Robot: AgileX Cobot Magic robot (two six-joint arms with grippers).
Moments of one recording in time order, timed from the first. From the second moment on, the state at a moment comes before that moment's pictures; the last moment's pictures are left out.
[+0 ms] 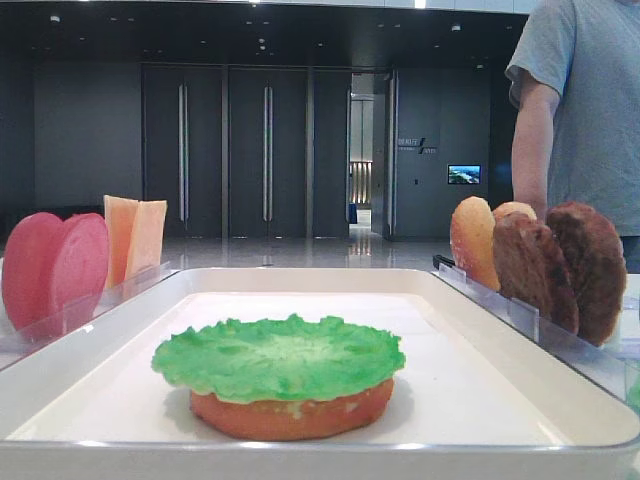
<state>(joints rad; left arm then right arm) 0.04 1.61 -1.48 0.09 1.24 -0.04 -0.05 -0.01 -0.51 0.16 1.13 -0.10</state>
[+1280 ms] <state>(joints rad) -0.45 1.71 -1.49 0.12 1.24 -0.39 -0.05 -0.01 -0.51 0.16 1.13 -0.10</state>
